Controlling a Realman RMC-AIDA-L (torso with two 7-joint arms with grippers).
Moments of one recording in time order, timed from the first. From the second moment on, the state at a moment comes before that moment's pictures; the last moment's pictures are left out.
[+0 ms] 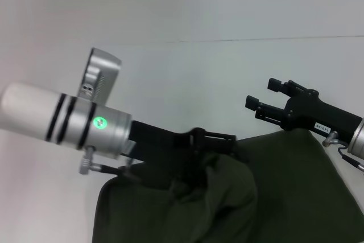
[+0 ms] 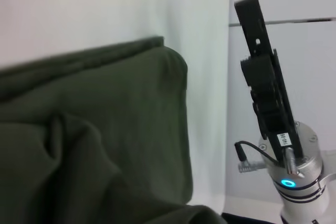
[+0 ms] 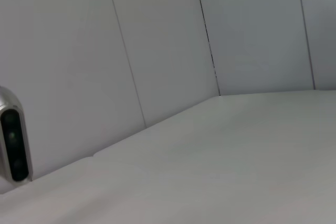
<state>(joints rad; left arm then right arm) -0.87 -2.09 0.95 0.41 2.02 1.55 -2.72 0.54 2.10 -0.44 -0.33 -1.84 -1.33 1.05</state>
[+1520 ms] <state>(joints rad) -0.47 -2.00 0.30 0.82 2.05 1.98 -1.80 0.83 2.03 -0.94 -1.13 -2.25 -1.73 2.46</state>
